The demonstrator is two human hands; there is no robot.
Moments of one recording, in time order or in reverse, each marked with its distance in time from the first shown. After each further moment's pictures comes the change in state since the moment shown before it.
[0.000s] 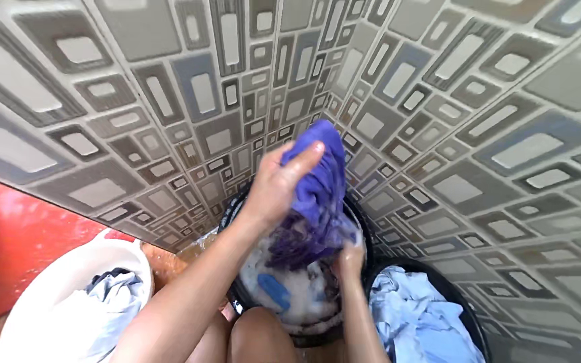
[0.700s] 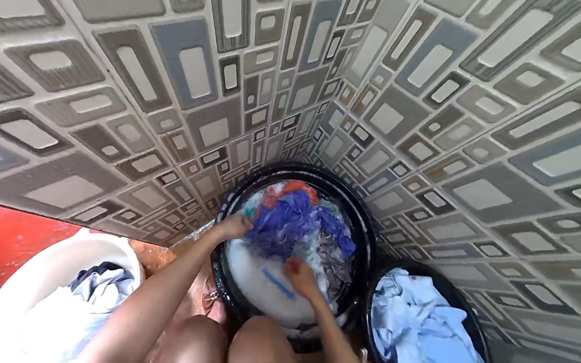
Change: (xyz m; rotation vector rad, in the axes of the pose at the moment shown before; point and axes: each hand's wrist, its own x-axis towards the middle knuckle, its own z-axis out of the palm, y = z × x) left_hand -0.014 -0.200 -0.145 0.821 -0.399 -1.047; right_hand -0.034 0.113 0.027 -0.701 -0.796 0.336
